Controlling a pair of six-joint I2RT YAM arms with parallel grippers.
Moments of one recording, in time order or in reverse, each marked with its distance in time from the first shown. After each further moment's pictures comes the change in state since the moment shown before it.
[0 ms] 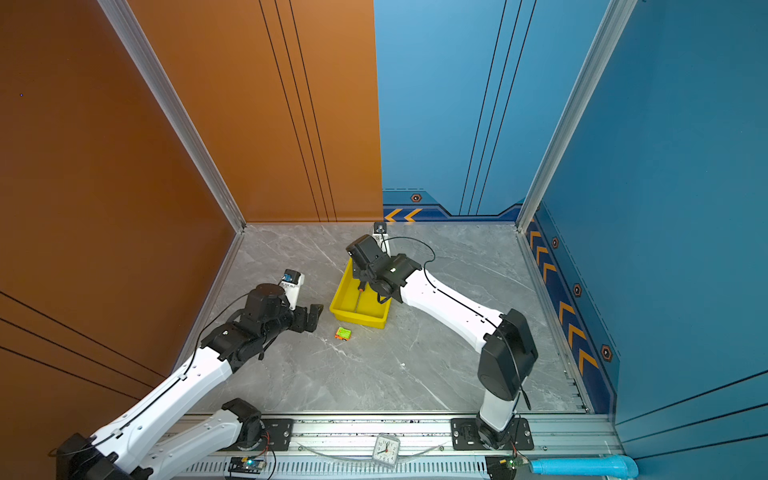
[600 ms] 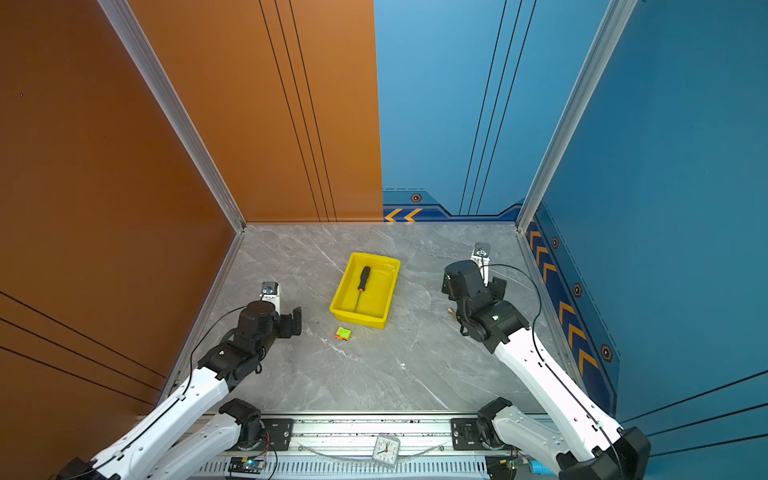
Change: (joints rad) left arm 0.087 -0.153 -0.229 0.163 -0.233 0.000; right arm -0.406 -0.679 -0.575 0.018 0.096 -0.131
